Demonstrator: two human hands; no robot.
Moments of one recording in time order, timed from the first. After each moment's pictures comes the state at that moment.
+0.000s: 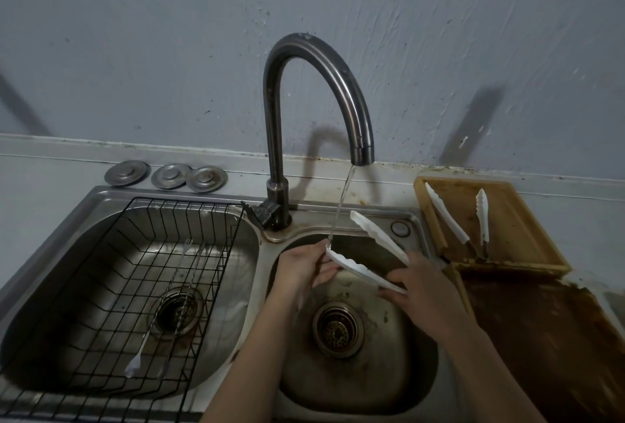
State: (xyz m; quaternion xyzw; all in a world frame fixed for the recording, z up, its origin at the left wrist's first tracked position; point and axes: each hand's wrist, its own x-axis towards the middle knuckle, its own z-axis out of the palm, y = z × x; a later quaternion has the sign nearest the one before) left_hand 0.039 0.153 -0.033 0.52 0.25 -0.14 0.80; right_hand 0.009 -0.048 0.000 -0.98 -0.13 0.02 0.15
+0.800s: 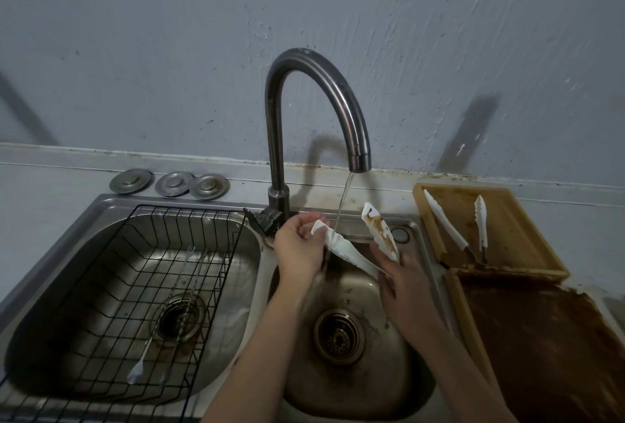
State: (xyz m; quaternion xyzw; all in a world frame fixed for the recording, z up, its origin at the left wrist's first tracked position) left_hand 0.050 0.142 0.005 0.64 0.16 0.14 0.74; right_hand 0.004 -0.021 -0.005 -0.94 -0.11 -0.09 0.31
